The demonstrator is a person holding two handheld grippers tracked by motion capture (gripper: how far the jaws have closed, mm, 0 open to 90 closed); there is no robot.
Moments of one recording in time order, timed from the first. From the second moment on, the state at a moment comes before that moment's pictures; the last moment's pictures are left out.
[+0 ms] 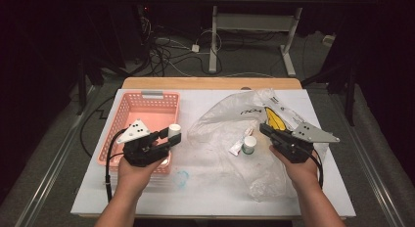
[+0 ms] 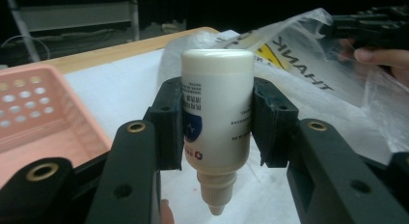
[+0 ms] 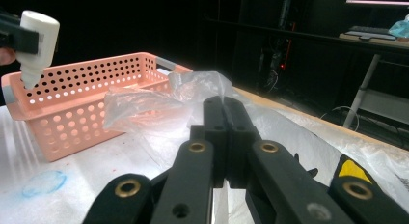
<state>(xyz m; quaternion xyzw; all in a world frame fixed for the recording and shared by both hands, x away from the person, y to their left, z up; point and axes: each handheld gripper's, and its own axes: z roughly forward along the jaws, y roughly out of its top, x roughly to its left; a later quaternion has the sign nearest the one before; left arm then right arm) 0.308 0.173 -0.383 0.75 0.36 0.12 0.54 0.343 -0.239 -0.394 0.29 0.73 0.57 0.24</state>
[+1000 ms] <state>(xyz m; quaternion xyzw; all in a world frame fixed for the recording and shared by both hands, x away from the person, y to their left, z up) 0.341 0.050 -0.421 0.81 0.32 0.11 0.48 0.342 -0.237 -0.393 0.28 0.73 0.58 0.24</state>
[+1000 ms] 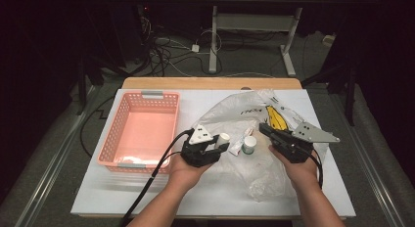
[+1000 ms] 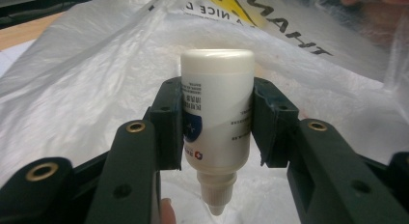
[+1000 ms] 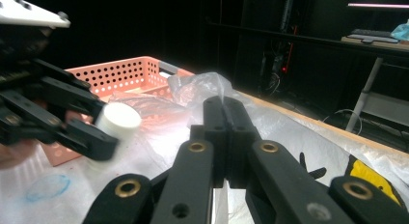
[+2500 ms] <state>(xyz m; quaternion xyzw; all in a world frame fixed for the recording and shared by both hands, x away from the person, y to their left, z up) 0.433 -0.021 -0.473 0.82 0.35 0.13 0.43 0.349 -0.240 -0.397 0.29 0.73 0.58 0.23</state>
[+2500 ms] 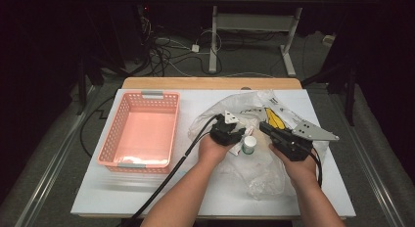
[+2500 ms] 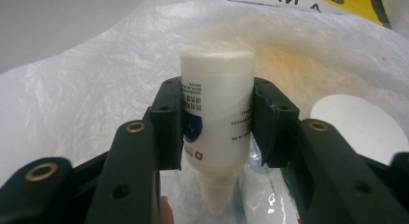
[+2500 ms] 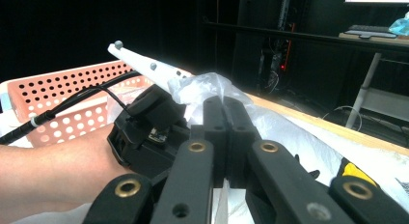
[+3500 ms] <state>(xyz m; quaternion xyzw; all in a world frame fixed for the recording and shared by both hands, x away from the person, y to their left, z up) 0.375 0.015 -0.452 0.82 0.33 0.11 0.46 0.347 -0.238 -0.397 0.29 0.73 0.57 0.24</state>
